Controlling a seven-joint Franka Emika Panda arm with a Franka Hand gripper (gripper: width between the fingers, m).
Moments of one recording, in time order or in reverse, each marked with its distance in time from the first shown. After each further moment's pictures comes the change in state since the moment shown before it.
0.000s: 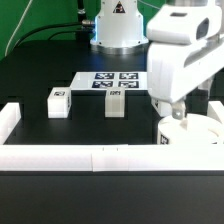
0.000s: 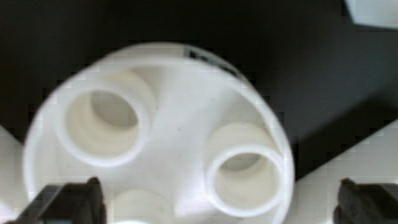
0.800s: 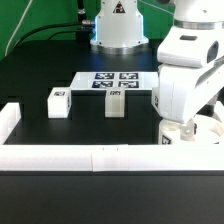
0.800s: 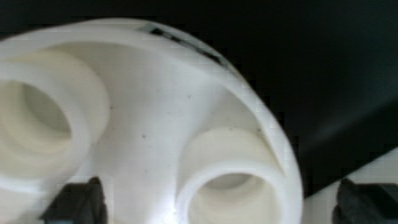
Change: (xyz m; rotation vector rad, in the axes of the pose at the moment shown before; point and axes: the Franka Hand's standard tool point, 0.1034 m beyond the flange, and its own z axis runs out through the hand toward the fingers) arm 0.016 -0.009 0.037 0.017 0.007 -0.070
